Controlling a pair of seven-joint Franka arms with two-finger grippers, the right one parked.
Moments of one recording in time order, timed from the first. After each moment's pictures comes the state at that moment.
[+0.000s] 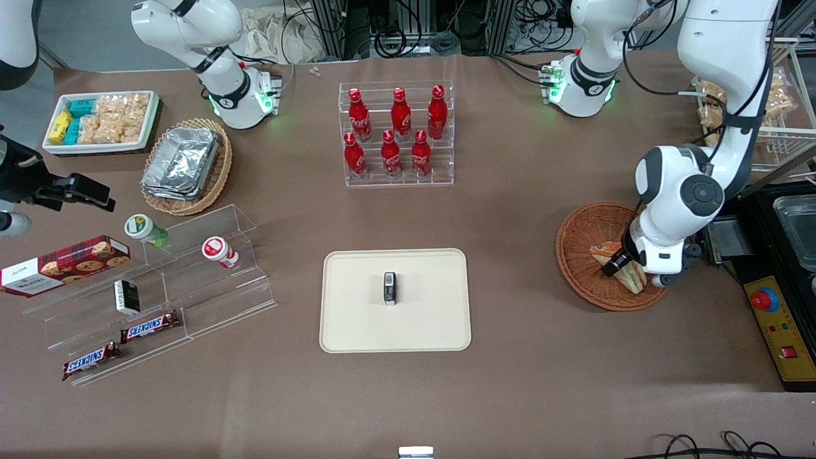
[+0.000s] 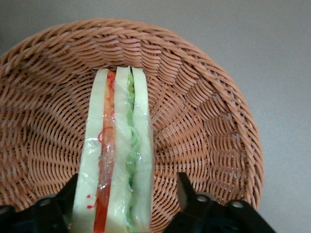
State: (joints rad) arm -0.03 0.29 -0.02 -2.22 0.05 2.54 -0.80
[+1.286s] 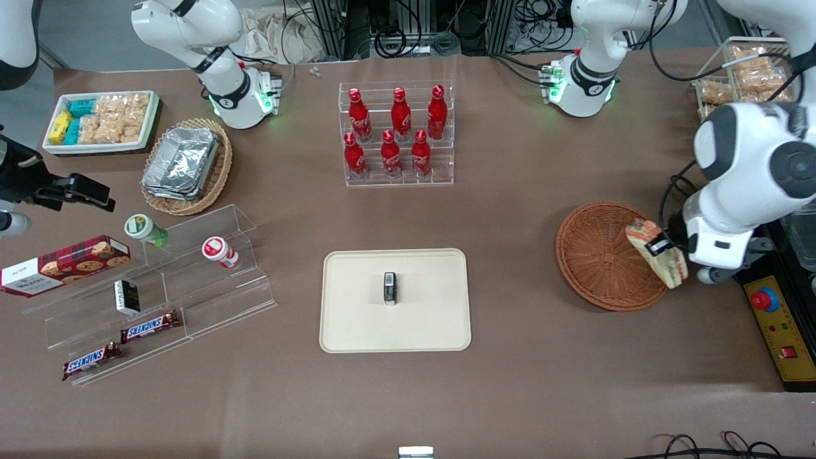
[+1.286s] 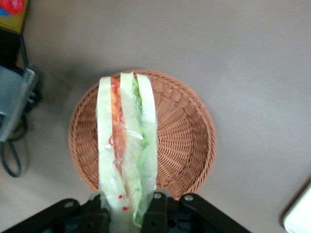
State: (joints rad) arm -0.03 0.14 -0.02 -1.80 0.05 1.88 -0.52
